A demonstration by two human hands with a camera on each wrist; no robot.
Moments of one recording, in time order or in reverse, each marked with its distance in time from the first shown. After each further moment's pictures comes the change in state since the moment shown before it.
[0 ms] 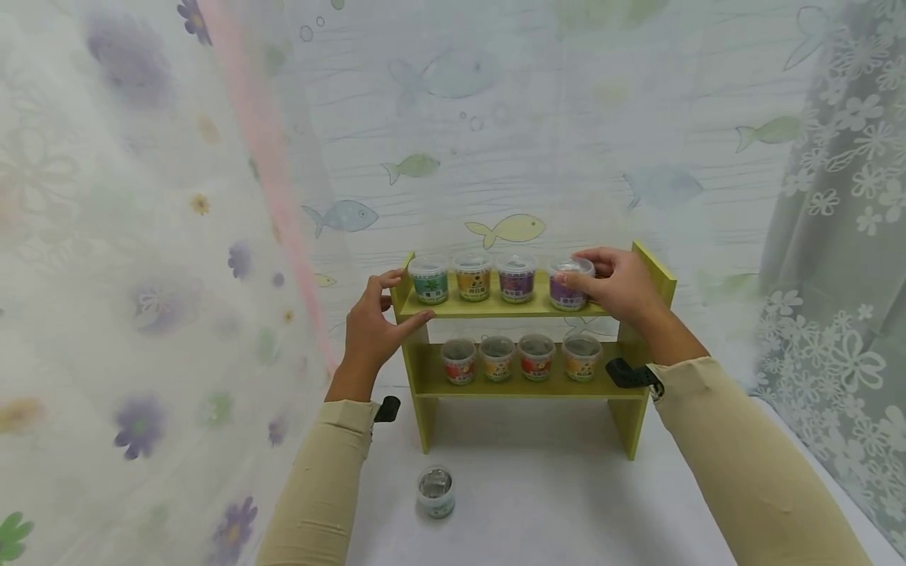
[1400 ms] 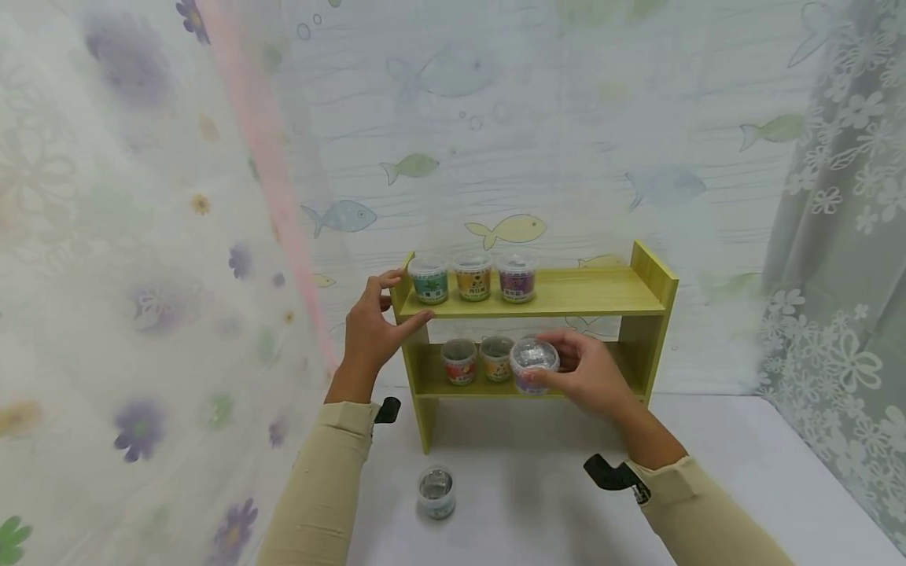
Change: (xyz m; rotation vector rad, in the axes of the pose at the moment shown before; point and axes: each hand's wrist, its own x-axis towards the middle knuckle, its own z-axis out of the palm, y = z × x) left_hand -0.001 -0.002 0.000 -0.012 0.006 0.028; right_hand -0.076 0.033 0.085 0.215 -0.141 -0.083
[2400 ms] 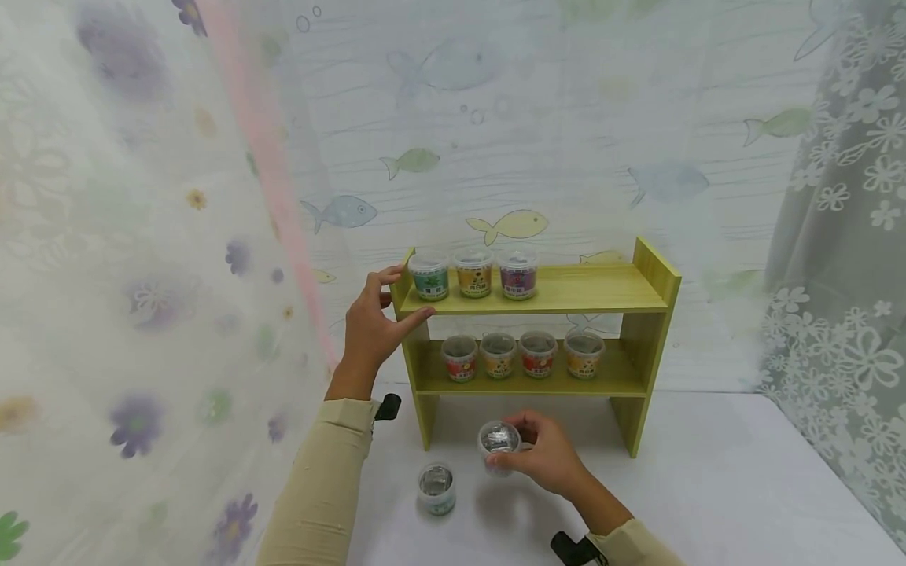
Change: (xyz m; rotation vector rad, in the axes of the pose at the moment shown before) left_hand 0.001 0.000 0.001 0.004 0.005 -0.009; right_hand -0.045 0.091 0.103 0.142 -0.066 0.176
